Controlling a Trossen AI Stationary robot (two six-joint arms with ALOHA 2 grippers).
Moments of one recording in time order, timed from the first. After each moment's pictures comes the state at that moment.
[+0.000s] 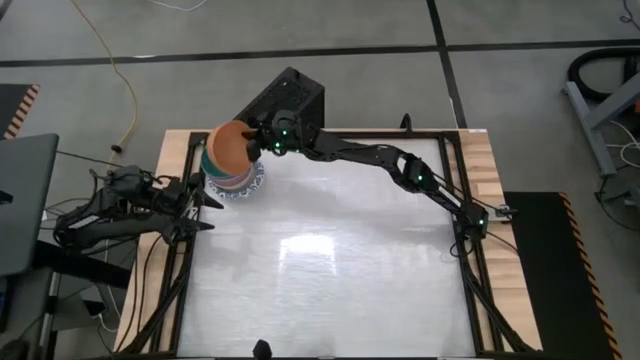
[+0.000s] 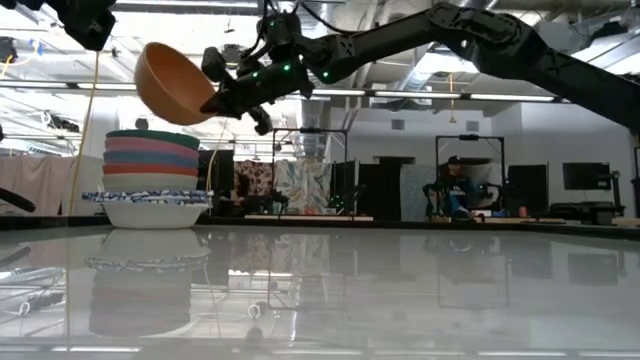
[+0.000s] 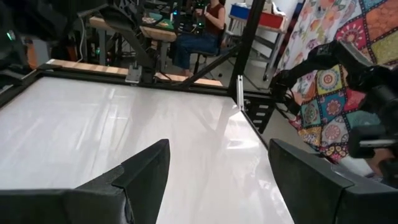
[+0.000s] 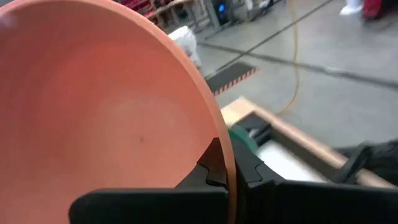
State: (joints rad) left arm 0.23 0.13 0.58 -0.49 0.45 -0.20; right arm -0.32 2.46 2.36 0.00 -0.01 0.44
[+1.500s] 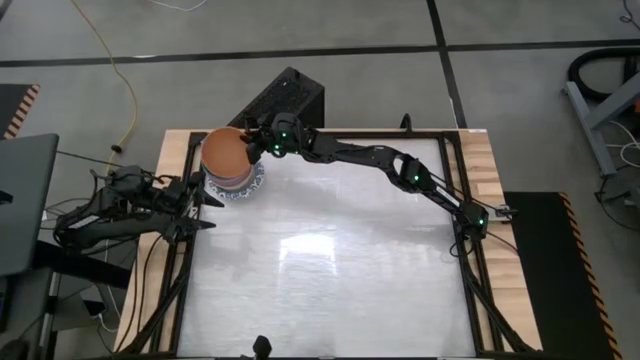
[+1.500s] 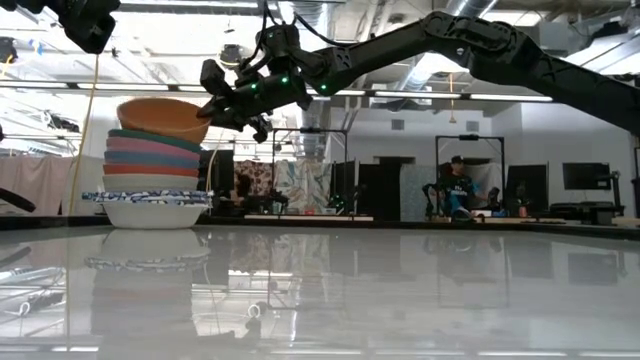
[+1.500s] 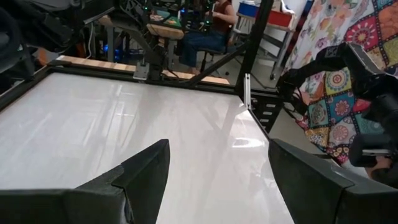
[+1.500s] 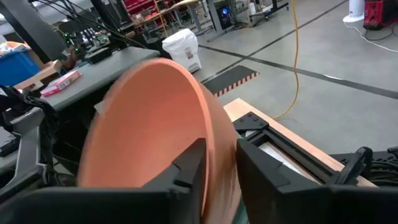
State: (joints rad) left arm 0.23 0.13 0.58 -0.51 0.42 -0.20; right arm -0.33 2.51 2.35 0.06 -0.03 0.39
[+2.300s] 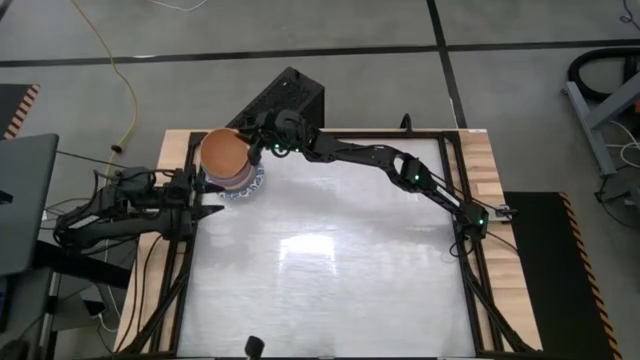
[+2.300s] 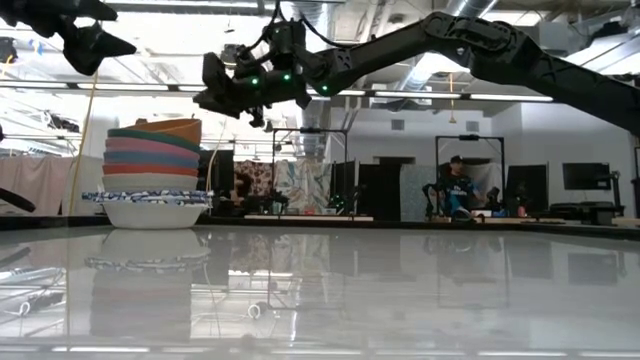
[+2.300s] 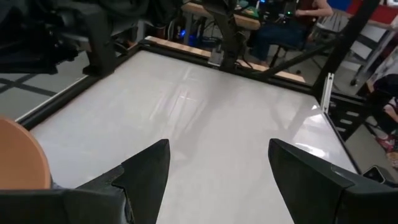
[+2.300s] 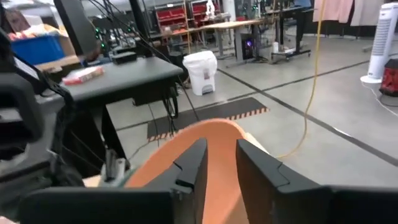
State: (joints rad) left arm 0.23 0.13 0.58 -0.61 0.10 -0.20; right arm -0.33 2.51 2.34 0.18 -0.10 0.18
